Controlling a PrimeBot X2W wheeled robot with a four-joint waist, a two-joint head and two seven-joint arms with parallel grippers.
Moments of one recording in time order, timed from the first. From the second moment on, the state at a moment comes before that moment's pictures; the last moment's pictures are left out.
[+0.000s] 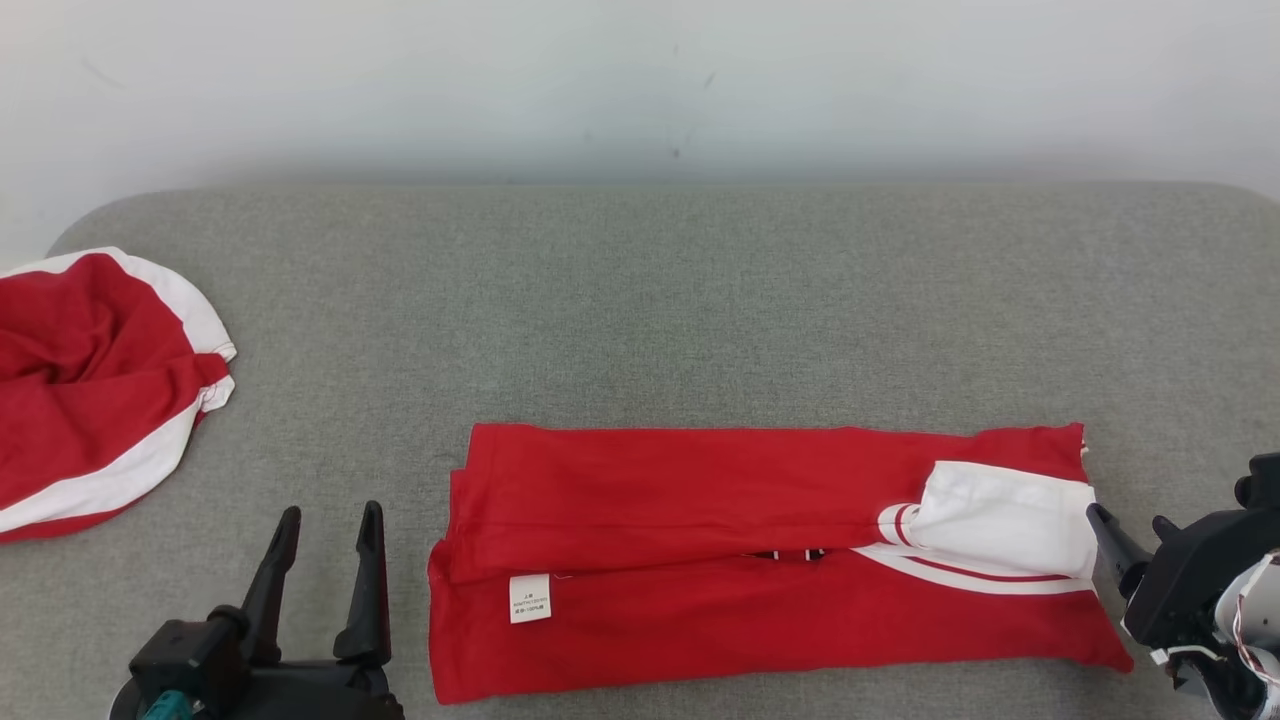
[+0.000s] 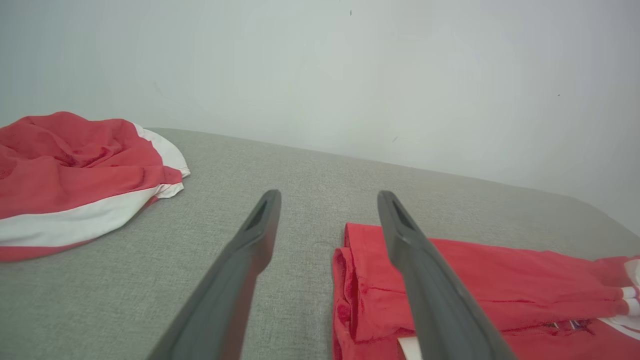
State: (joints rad) left arm -0.08 0.18 -0.15 0.12 -0.39 0.02 -0.26; right arm -0.25 -0.28 -0.16 0.35 0.45 0.13 0.51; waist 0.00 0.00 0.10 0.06
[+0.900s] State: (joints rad) left arm -0.07 0.09 0.03 0.16 -0.23 -0.09 -0.26; right arm -0.37 -0.19 -0.23 0.56 0.32 0.13 0.60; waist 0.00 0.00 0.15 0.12
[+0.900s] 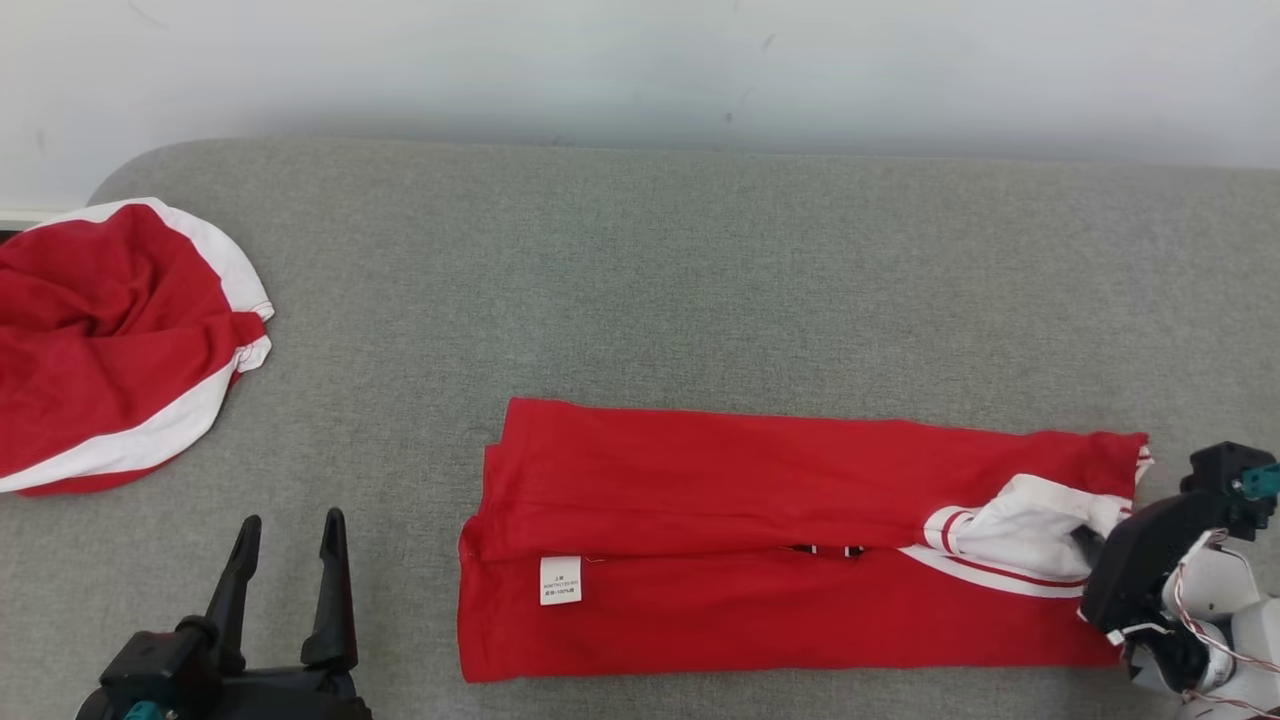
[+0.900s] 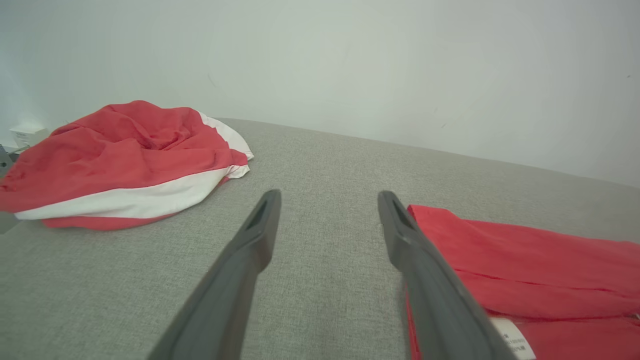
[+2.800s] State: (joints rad) left arm -0.10 0.06 -0.05 0.29 -0.22 -0.12 -0.26; right arm -0.51 -0.05 0.37 0.68 0.49 0.13 0.53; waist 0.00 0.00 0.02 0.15
